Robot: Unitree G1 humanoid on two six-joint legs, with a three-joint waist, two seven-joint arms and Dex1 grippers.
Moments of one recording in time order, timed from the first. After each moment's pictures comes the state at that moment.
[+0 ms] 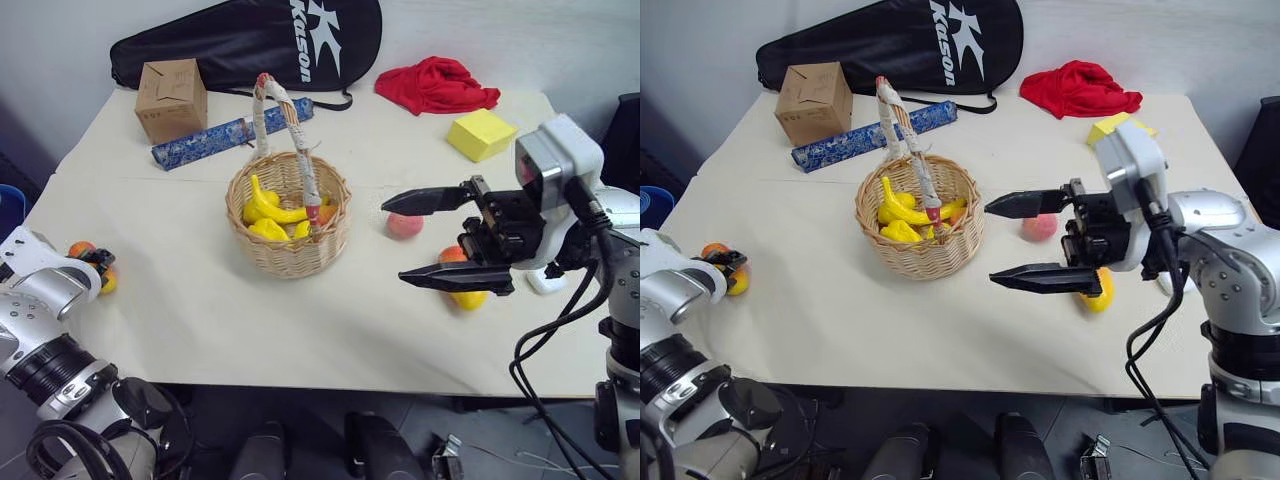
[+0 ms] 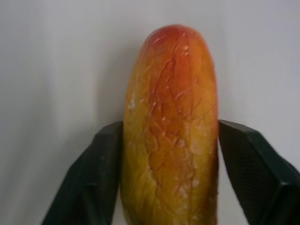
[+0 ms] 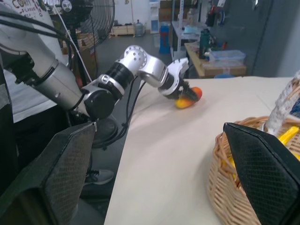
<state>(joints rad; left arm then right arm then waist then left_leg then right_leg) -0.66 0.43 0.96 0.05 -0.50 1.31 0.43 -0.68 -0.80 -0.14 -0.35 0.98 0.79 1.19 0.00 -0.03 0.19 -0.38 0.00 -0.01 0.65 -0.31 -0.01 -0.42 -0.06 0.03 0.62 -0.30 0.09</state>
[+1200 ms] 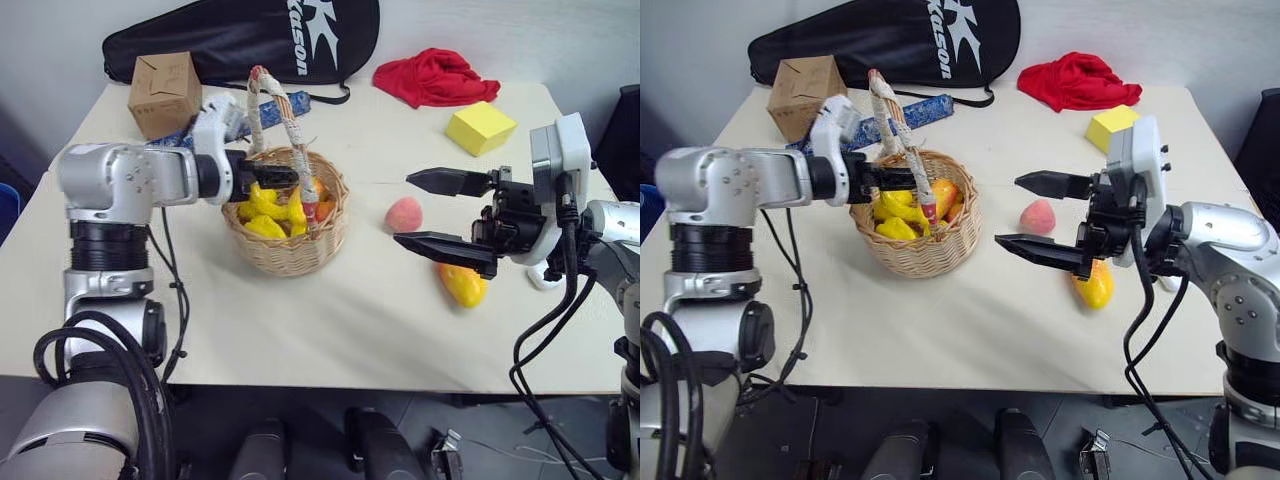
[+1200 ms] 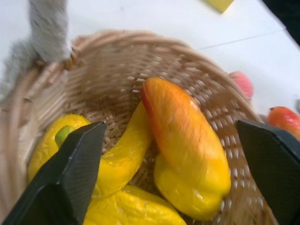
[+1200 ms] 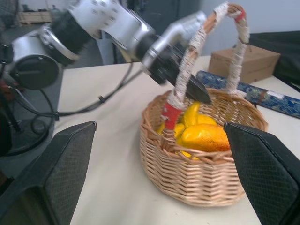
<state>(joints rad) -1.09 0.59 0.15 0.19 -0.64 1.35 -0.45 -0.56 -0.83 -0.21 -0.43 0.92 0.76 0.89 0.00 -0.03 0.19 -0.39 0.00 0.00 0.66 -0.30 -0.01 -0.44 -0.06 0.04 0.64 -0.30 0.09</state>
